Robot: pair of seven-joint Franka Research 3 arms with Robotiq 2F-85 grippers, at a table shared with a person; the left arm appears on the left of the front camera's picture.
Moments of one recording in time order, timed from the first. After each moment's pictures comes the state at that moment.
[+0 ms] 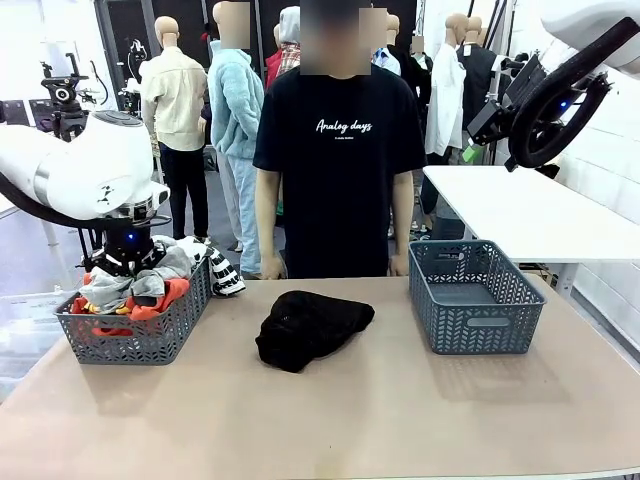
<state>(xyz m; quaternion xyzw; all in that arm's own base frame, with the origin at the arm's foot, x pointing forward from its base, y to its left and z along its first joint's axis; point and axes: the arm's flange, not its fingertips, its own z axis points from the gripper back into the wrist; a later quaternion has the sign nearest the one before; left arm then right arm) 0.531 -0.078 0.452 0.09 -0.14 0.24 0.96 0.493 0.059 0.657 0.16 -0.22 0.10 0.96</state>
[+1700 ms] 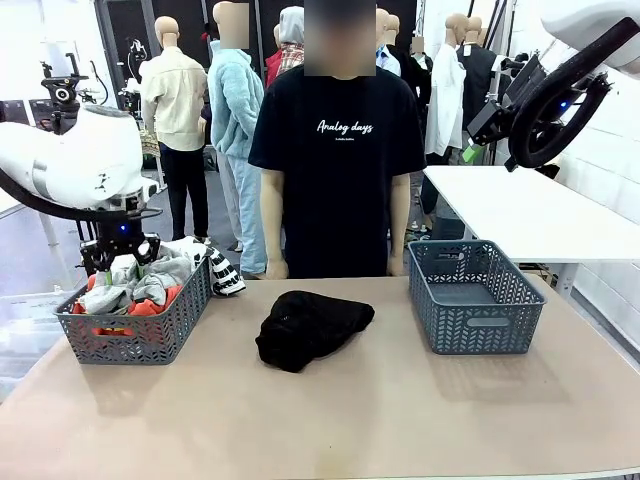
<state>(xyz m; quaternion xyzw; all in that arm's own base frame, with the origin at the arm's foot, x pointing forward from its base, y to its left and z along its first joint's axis) 0.561 -0.048 0.460 0.08 -0.12 0.26 0.95 0.493 0.059 0.657 0.16 -0.22 0.10 0.96</state>
